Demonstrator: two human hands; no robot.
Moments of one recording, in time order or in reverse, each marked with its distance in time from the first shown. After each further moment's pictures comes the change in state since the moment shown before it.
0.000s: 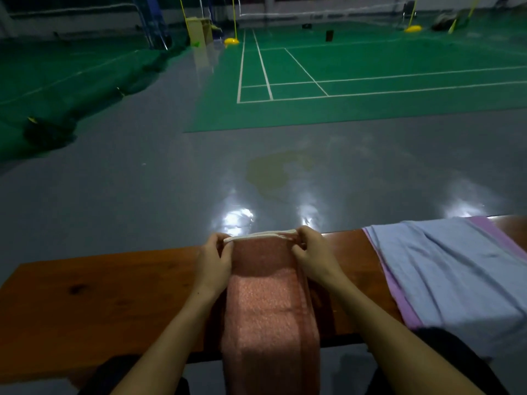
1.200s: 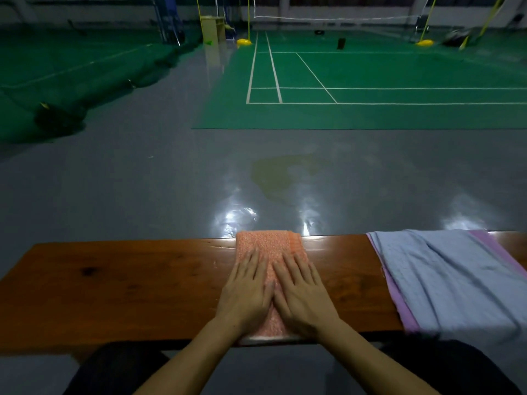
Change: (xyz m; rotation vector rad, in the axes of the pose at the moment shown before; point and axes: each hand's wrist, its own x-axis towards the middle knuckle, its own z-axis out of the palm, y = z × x) left_hand -0.063 -0.030 0.031 0.816 -0.448 0.344; right_hand -0.076 0.017 0.051 -0.684 -0.298 -0.237
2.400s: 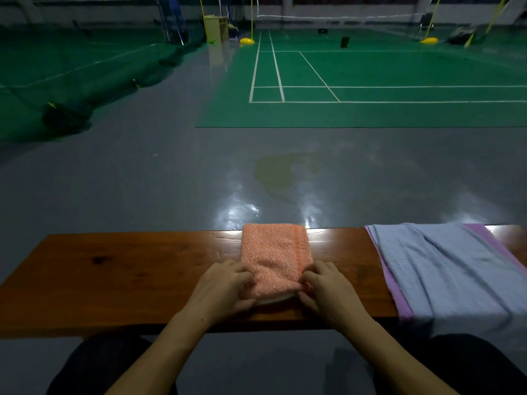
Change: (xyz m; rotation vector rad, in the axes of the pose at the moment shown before) left_hand -0.041 -0.034 -0.051 0.072 0.045 0.204; right_hand -0.041 0.031 -0.033 0.026 0.093 -0.038
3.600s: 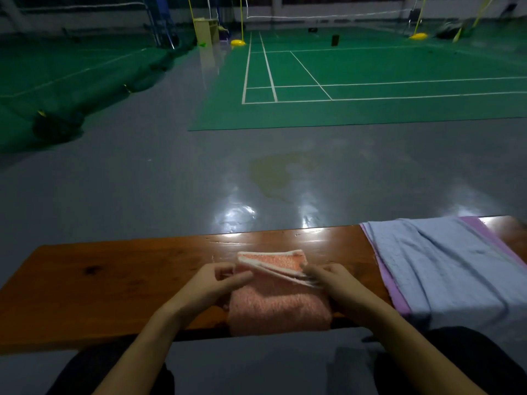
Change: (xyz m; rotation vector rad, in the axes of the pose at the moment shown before) left_hand -0.008 0.005 -0.044 -1.300 -0.223 -0.385; right_hand -0.004 -0.015 -0.061 1.212 -0.238 0.508
